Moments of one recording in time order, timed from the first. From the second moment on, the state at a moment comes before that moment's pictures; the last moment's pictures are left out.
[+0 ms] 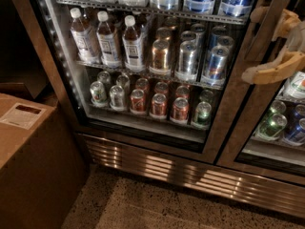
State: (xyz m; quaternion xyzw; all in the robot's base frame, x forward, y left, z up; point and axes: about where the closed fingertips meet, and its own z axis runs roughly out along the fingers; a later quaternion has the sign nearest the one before) arm 0.479 -0.172 1.025 -0.52 0.53 0.35 0.57
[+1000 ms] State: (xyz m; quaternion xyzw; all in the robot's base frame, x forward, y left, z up) arm 0.486 -0.189 1.027 -0.52 0.53 0.35 0.57
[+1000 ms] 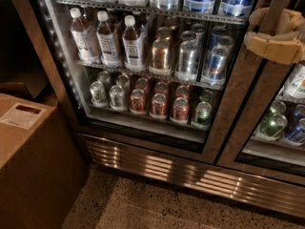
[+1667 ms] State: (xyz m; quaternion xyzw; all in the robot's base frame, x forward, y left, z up) arm 0.485 -0.193 1.029 -0.52 0.53 0.35 0.57
